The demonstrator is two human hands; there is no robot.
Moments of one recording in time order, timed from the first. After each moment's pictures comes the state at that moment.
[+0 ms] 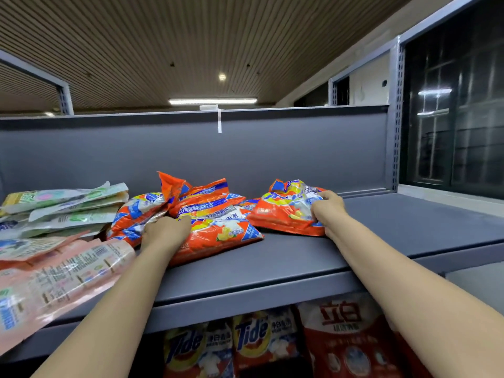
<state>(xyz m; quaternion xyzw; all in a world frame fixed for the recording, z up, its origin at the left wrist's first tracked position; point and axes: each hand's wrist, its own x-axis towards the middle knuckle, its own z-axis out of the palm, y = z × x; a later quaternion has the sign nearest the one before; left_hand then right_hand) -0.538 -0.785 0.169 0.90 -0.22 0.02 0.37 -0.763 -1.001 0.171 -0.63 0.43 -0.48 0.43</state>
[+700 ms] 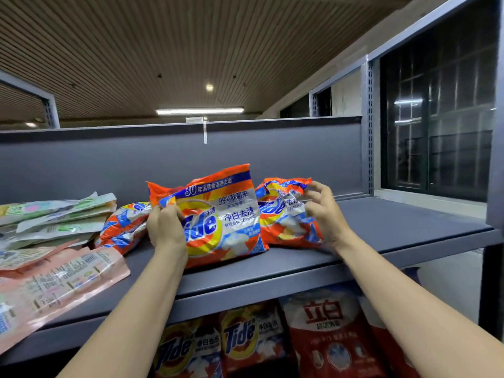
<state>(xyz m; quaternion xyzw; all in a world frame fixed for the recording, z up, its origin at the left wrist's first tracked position) -0.622 -0.785 0.191 0.55 -0.18 -0.01 0.82 -0.822 -0.955 0.169 -0.67 0.17 -0.53 0.49</state>
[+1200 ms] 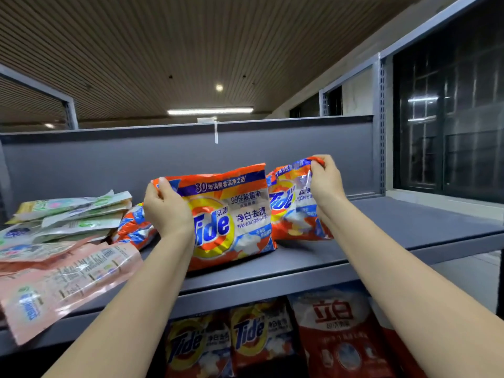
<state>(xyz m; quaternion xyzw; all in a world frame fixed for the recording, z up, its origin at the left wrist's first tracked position) -0.634 -0.771 0.217 0.53 -0.17 0.21 0.80 -0.798 -0.941 0.230 -0.58 0.24 -0.64 0.44</state>
